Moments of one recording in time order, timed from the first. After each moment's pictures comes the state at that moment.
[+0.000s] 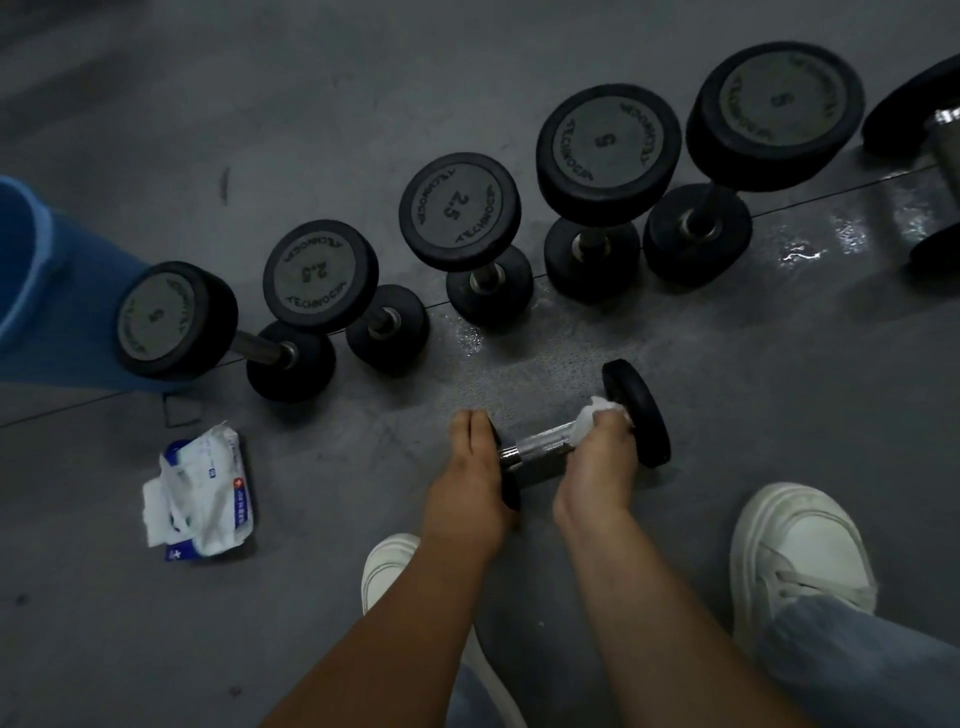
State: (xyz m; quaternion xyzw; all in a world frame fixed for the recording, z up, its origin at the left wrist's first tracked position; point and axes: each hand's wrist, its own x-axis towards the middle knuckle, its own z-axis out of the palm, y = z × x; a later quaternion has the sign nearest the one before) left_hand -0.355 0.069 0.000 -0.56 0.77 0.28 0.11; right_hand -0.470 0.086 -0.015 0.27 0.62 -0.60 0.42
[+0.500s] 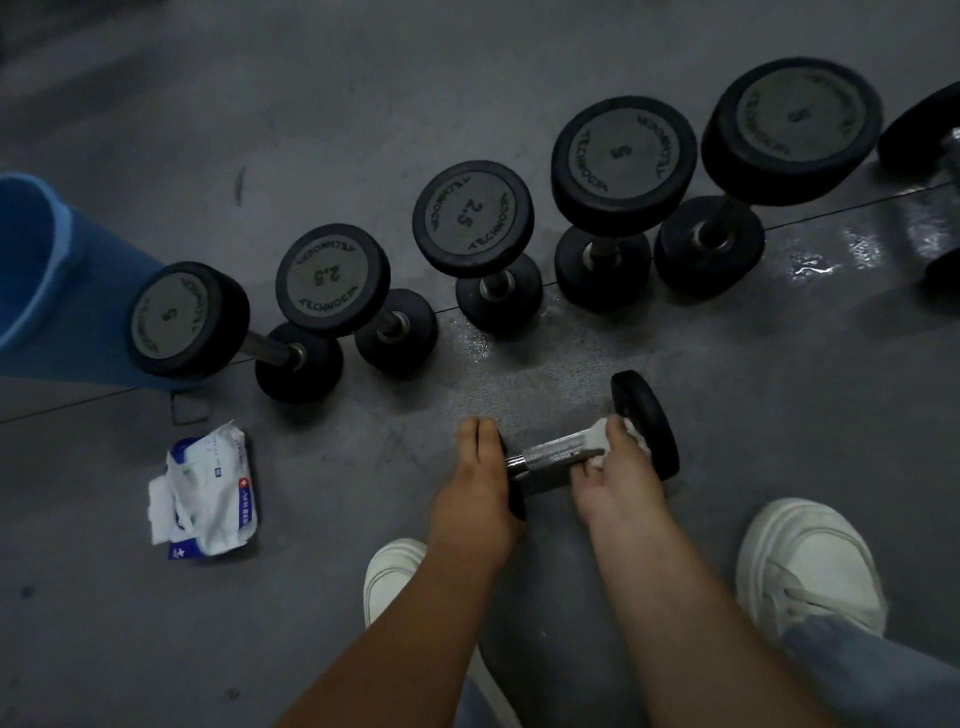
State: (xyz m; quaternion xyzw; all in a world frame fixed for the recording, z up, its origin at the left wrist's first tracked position) left_hand -0.356 0.073 0.002 -0.56 0.77 0.28 0.11; right_hand -0.494 0.087 -0.019 0.40 0.50 -0.60 0.47
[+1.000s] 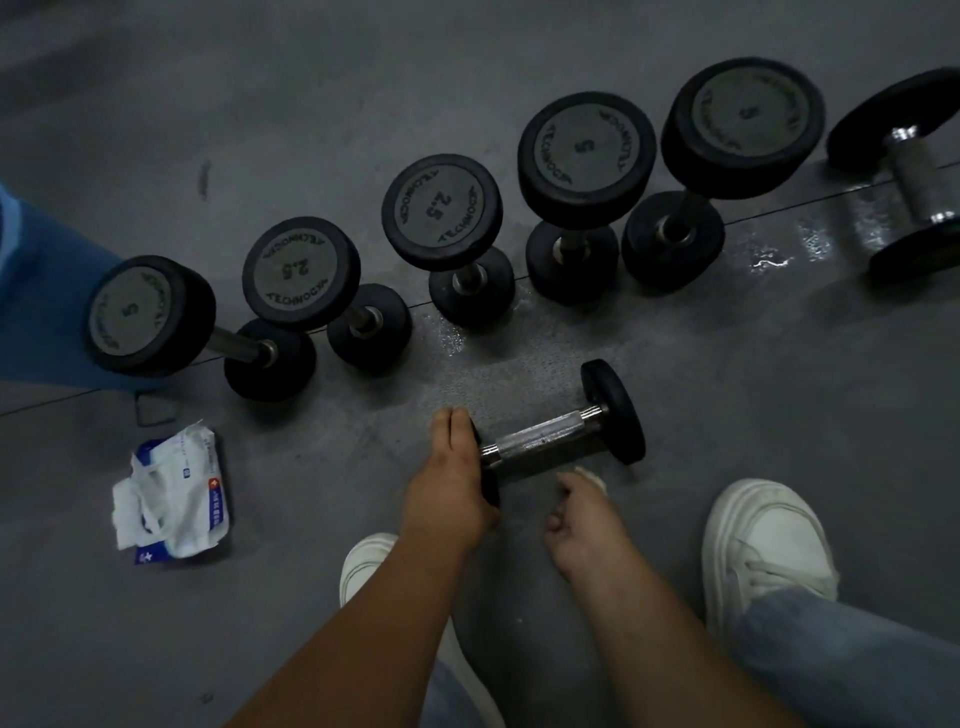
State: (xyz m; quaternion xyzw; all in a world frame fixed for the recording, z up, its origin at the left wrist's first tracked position) left_hand -0.358 0.067 0.009 -0.56 0.76 0.29 0.12; right_hand -0.465 0.137 -0.040 0.33 0.60 -0.51 0.52
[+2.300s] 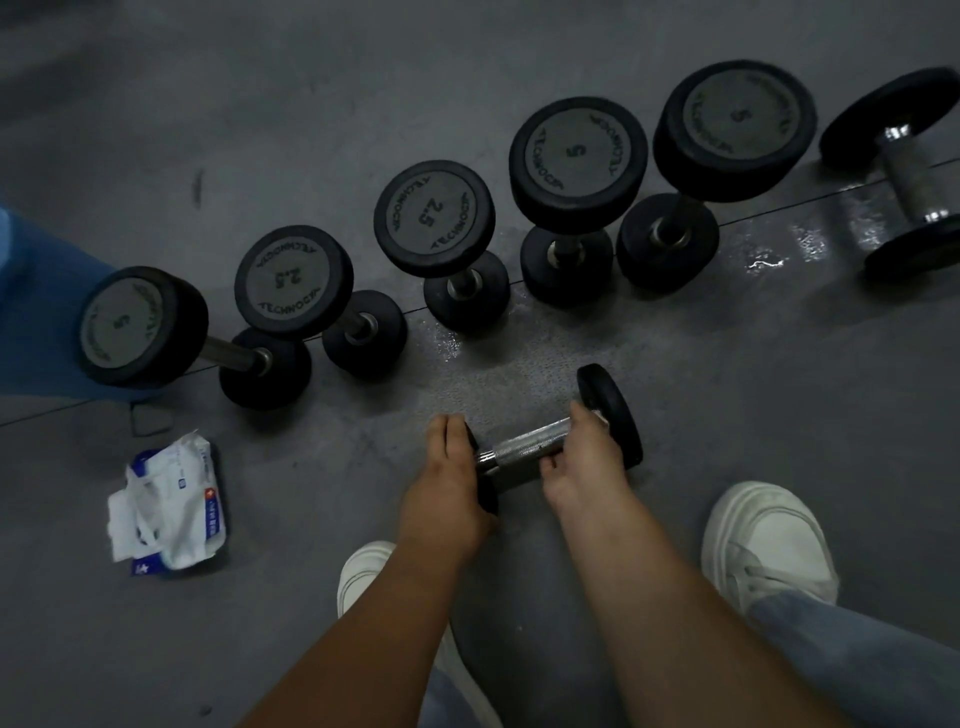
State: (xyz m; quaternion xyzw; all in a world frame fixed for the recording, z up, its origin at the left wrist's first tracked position) left_hand -0.355 0.067 -0.001 -0.56 0.77 0.29 0.10; right_hand -0.495 0.080 -0.013 0.36 0.54 -0.57 0.50
